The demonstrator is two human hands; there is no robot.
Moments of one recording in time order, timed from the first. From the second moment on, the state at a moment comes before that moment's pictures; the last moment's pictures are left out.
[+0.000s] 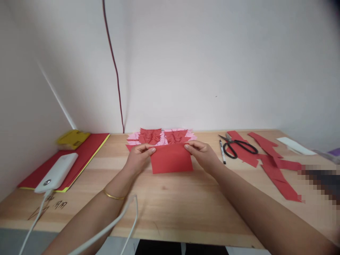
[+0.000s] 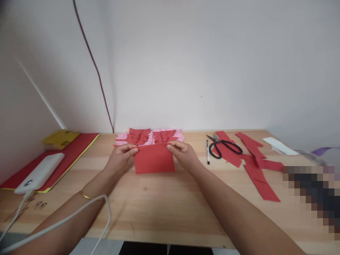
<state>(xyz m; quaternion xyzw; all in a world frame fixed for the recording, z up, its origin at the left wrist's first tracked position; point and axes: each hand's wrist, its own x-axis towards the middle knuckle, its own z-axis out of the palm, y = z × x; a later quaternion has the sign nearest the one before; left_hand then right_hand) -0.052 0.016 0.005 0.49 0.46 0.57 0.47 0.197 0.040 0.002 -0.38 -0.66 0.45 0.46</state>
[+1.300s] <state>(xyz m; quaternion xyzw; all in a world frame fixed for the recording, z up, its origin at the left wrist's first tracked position) -0.049 0.014 0.013 0.47 0.50 0.57 0.44 0.193 0.040 0.000 -0.34 -0.61 0.51 0.50</state>
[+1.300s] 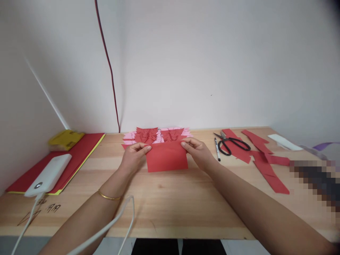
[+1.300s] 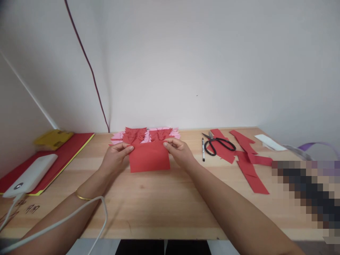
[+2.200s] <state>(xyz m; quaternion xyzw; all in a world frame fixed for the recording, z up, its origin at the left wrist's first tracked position) -0.053 0.017 0.002 0.52 0.50 0.54 0.43 0.197 0.042 0.001 -0.45 -0.65 0.44 0.43</state>
